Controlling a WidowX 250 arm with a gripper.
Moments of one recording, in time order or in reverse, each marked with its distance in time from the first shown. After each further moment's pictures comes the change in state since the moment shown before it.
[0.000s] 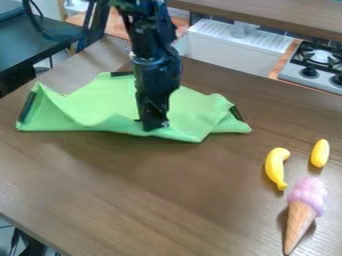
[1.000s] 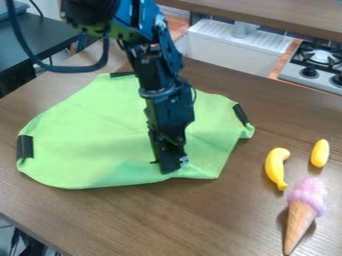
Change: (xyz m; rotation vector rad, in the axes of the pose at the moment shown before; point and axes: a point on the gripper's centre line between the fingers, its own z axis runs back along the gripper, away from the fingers) arm -0.004 -0.063 -0.008 -0.228 -0.058 0.040
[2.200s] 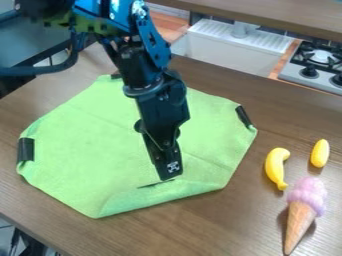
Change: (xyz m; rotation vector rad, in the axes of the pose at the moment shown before) arm -0.012 -0.025 0.022 0.044 -0.081 -0.143
